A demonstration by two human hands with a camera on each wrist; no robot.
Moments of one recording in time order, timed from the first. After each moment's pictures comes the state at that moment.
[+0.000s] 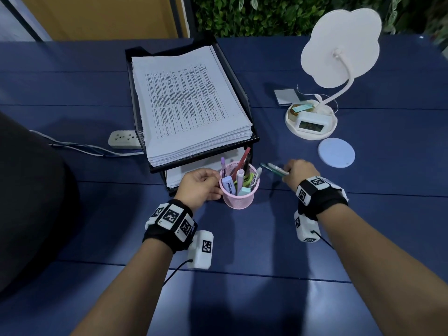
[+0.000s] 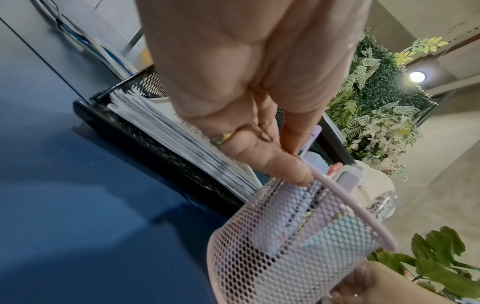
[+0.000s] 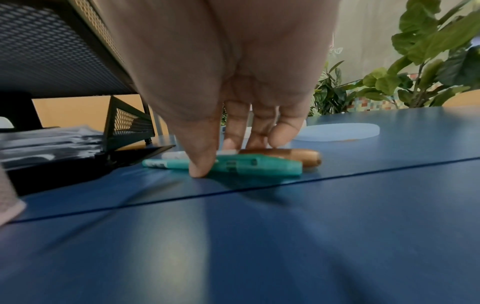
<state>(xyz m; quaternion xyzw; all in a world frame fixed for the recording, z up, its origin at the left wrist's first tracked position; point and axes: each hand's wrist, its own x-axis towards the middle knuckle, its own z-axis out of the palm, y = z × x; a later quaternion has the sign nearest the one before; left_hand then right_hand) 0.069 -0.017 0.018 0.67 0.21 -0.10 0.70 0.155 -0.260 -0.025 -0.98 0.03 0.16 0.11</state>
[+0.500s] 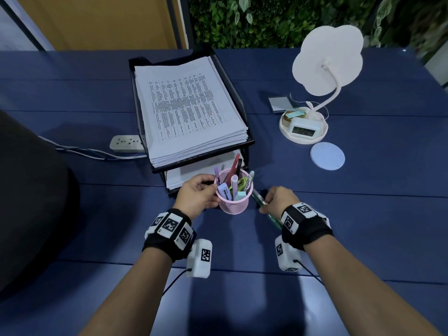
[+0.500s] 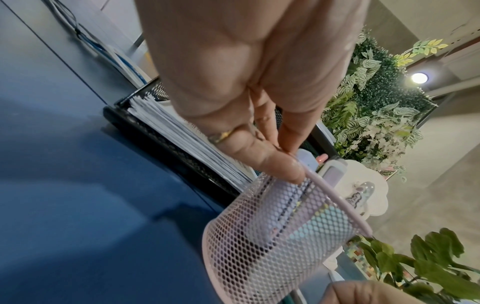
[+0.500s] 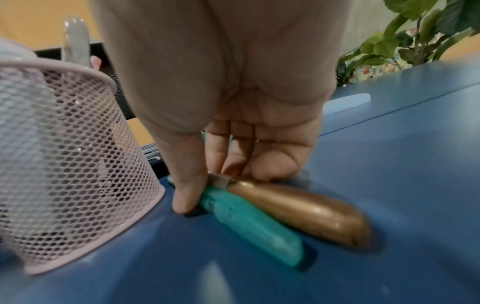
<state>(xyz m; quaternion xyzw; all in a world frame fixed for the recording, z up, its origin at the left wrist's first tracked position) 0.048 -0.018 0.015 0.68 0.20 -0.09 0.70 0.084 -0.230 -0.006 -0.94 0.04 0.27 0.21</state>
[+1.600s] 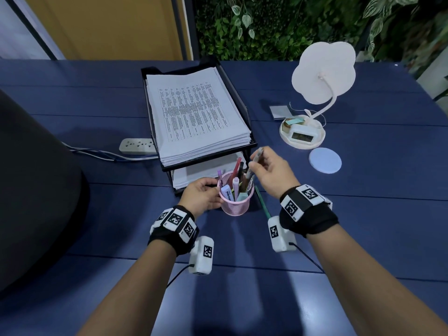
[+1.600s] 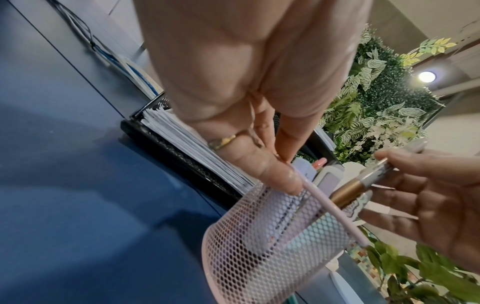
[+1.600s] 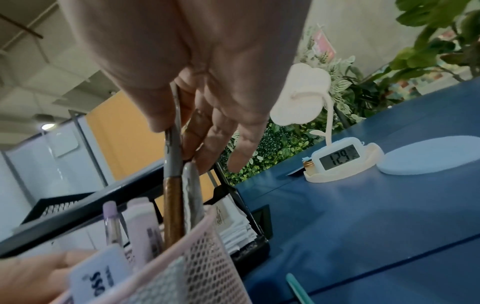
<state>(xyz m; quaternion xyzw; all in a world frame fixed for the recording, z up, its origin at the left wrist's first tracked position) 0.036 -0.014 0.025 0.65 0.21 -0.12 0.72 0.085 -0.200 0.061 -0.86 -0.08 0.03 0.50</state>
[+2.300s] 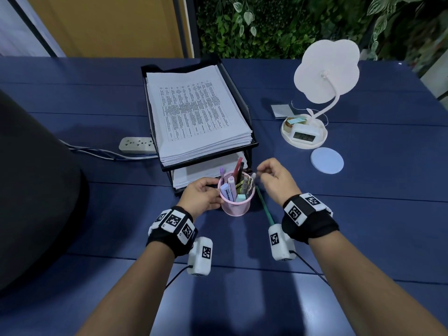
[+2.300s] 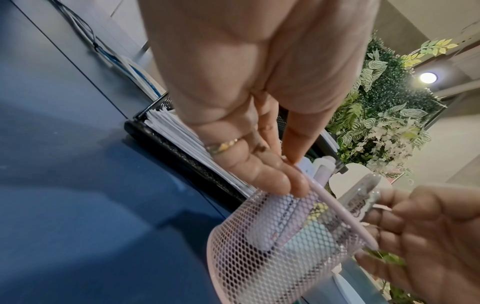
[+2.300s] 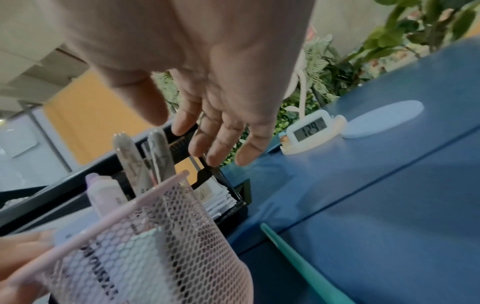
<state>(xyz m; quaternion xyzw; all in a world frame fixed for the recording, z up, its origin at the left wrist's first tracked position) 0.036 -0.012 0.024 0.66 0.20 -0.13 0.71 0.086 -0.208 0.029 -0.84 0.01 0.09 0.53</state>
